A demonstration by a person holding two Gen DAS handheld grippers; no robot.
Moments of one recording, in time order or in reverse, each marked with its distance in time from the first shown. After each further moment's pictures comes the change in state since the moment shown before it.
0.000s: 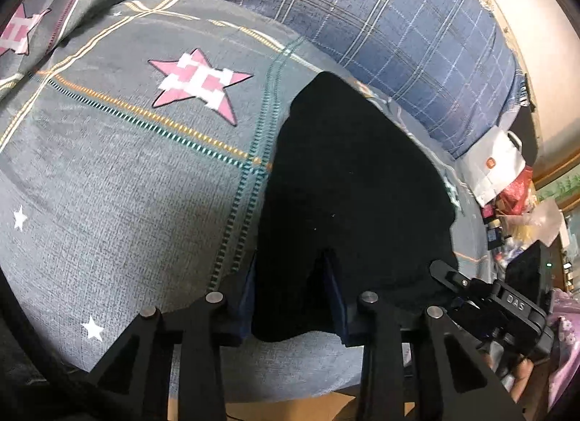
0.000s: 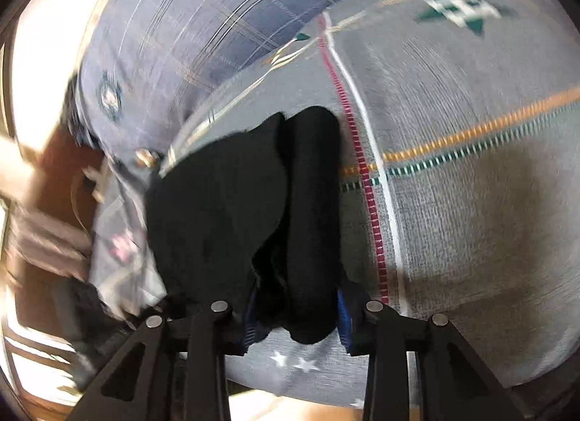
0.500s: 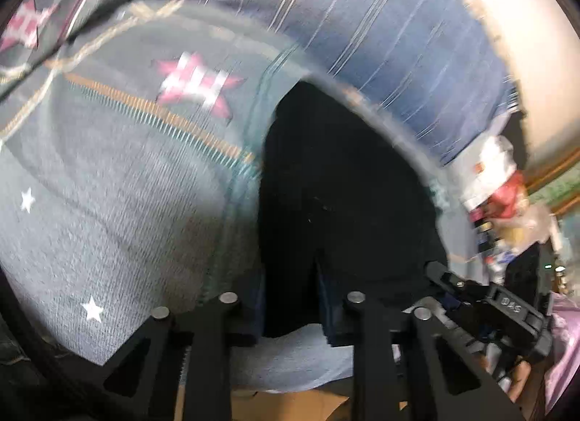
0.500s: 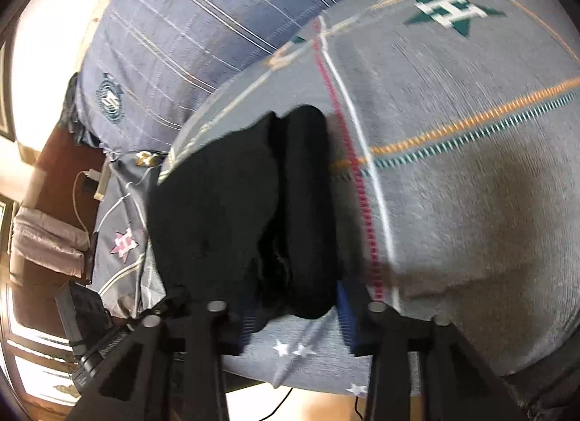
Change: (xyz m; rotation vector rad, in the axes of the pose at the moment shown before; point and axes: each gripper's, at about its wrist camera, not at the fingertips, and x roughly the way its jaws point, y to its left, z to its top) left arm -0.019 -0.006 -0.011 0.012 -0.078 -0.044; right arm -0.012 0.007 -0.009 -0.046 -0.015 -0.033
